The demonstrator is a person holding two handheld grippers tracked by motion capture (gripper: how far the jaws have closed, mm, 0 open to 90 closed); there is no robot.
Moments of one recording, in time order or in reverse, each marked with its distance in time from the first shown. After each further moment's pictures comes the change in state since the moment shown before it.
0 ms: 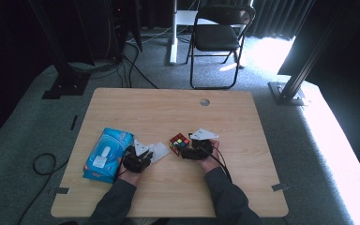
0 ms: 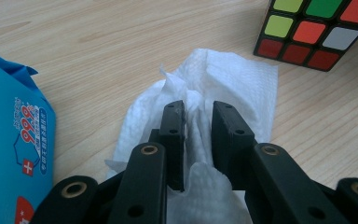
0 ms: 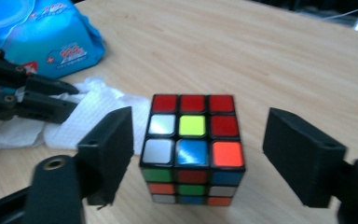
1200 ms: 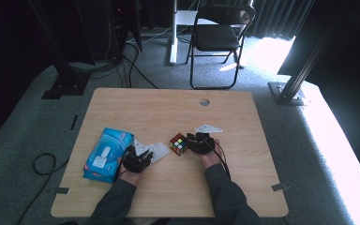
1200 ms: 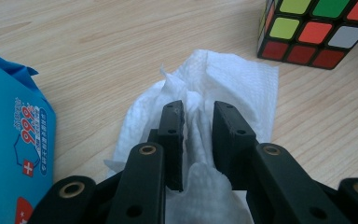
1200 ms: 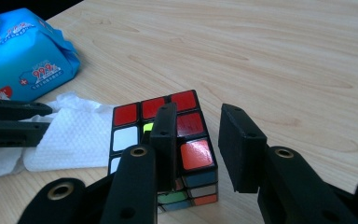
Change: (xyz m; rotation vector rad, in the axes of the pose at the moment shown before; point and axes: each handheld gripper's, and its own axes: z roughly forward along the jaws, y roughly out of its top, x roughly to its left) left arm 0.000 0.000 0.001 -0.002 -0.001 -0.002; right arm -0.020 0.002 0.008 0.044 -0.011 0.177
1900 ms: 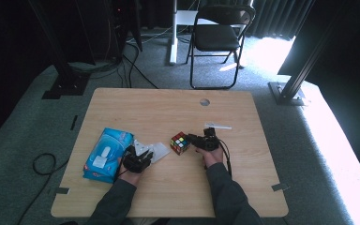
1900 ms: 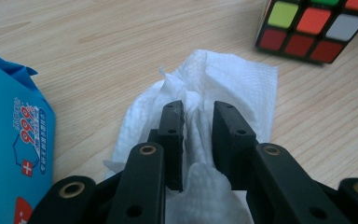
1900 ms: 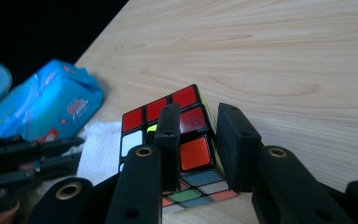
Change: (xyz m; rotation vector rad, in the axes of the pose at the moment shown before) left arm 0.000 0.000 0.000 0.001 -0.002 0.002; right arm -0.030 -0.005 0.001 0.004 0.147 0.348
